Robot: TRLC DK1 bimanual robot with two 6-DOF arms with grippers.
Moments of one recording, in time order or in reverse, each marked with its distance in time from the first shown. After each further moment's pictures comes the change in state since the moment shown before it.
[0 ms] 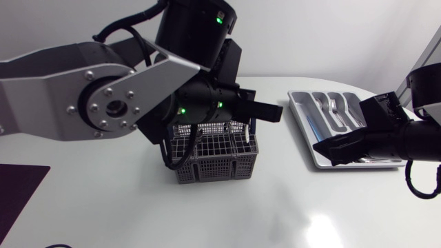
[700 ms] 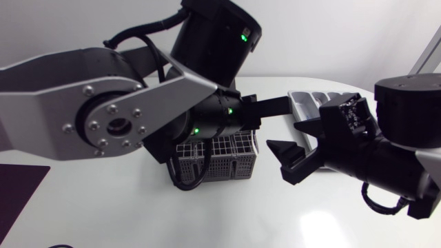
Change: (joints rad) left arm -0.086 -0.001 0.005 -0.072 -0.143 -0.404; right arm 0.608 -0.147 -0.111 0.309 0.376 0.161
